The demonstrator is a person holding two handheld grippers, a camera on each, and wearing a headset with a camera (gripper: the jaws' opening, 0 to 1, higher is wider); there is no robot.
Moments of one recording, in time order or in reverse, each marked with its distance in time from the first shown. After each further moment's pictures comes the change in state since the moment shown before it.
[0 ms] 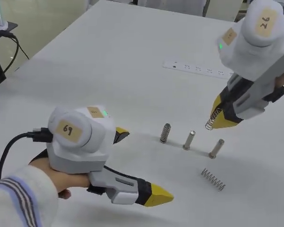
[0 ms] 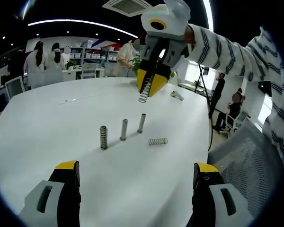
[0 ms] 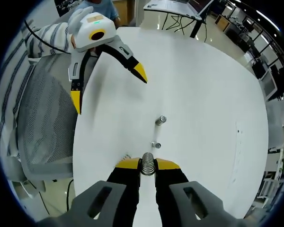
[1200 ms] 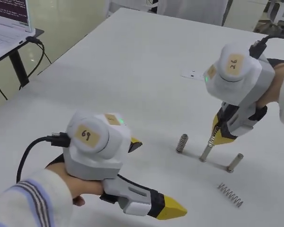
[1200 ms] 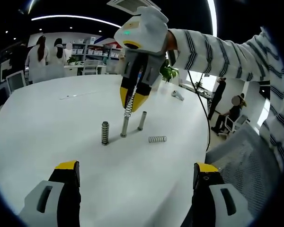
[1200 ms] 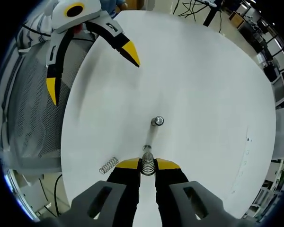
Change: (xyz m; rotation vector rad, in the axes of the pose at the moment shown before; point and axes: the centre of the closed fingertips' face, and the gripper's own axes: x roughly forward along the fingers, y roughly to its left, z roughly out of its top) left arm -0.008 0.001 -0.005 -0.042 0.019 -0.001; right arm 0.051 -0.020 0.000 -0.068 0.107 0.063
